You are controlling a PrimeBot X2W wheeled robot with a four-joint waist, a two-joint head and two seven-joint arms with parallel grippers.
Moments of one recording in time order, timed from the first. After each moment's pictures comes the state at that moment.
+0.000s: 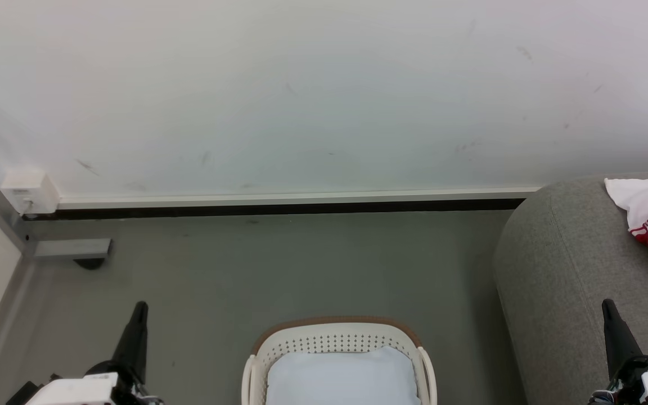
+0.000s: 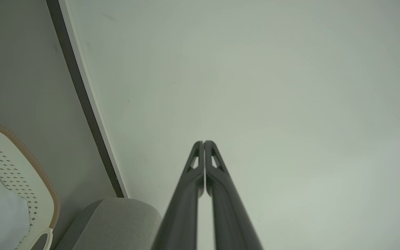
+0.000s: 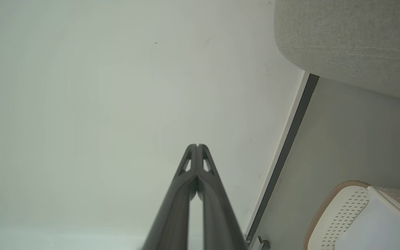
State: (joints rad) left arm -0.10 0.05 0.11 0.25 -1.61 -0.13 0.11; right arm -0.10 -0.05 -0.11 0.25 1.61 0.13 0.11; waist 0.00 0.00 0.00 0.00
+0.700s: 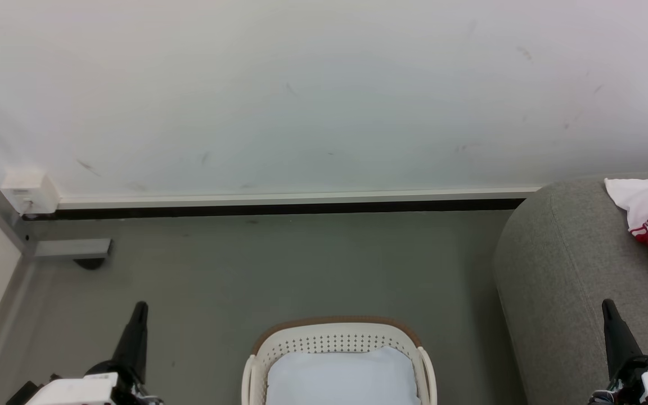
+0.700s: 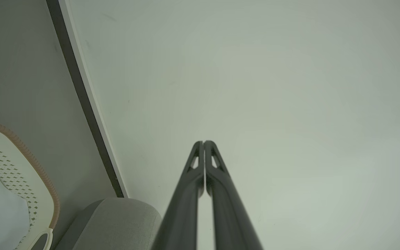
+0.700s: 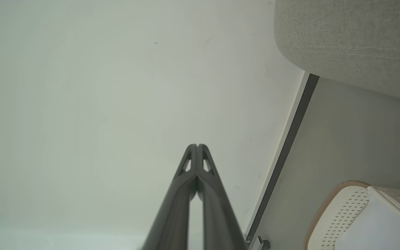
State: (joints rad) left arm -0.10 0.05 0.11 0.25 -1.61 -0.13 0.11; right arm -0.10 -0.05 -0.11 0.25 1.61 0.13 0.11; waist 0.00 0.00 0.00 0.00
